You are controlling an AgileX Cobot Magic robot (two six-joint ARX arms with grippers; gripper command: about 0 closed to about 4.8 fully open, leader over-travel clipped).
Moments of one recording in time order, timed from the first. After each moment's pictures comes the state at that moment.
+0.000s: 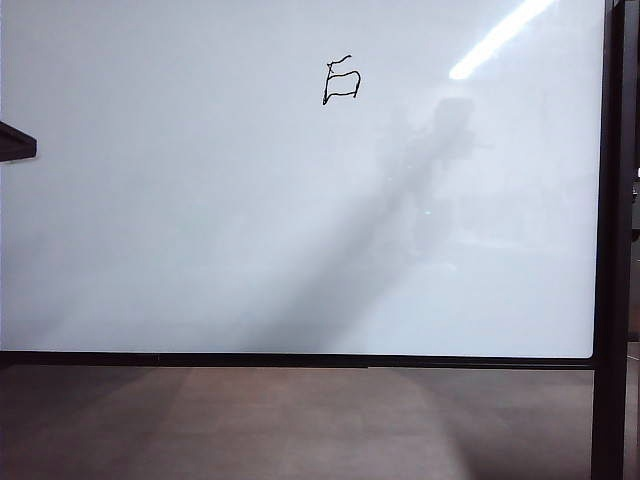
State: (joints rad) left arm -0.60 0.10 0.01 0.09 -0.07 0.01; right arm 0.02 0.47 0.53 -0.12 -0.13 0.10
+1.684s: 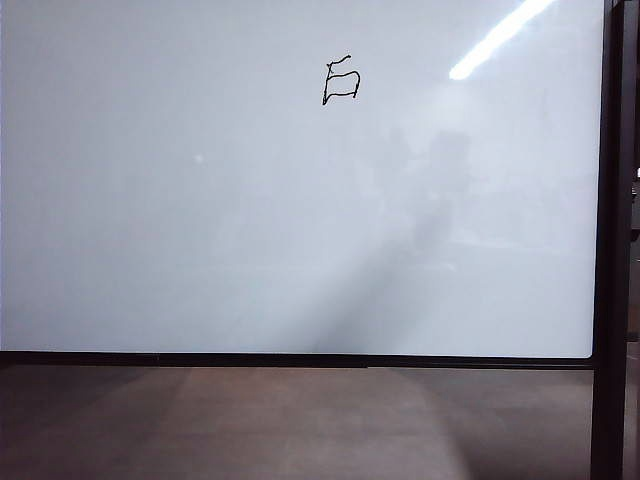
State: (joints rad) left arm -0.11 0.00 0.01 0.04 -0.14 0.07; right arm 0.02 0.14 0.20 -0.08 -0.08 0.10
